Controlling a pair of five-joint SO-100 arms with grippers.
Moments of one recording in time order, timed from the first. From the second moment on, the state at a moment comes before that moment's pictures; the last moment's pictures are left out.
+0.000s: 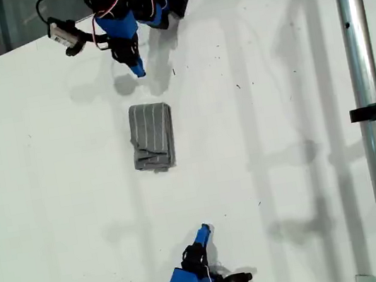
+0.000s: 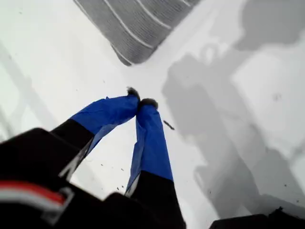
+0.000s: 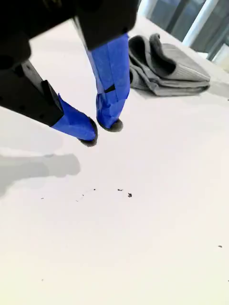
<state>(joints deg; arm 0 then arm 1) 2.2 198.5 178.2 70.8 -83.8 22.8 175.0 153.2 77.2 69.2</state>
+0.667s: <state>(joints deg) 1.9 198.6 178.4 74.0 -55.8 7.7 188.3 166.0 83.5 86.7</state>
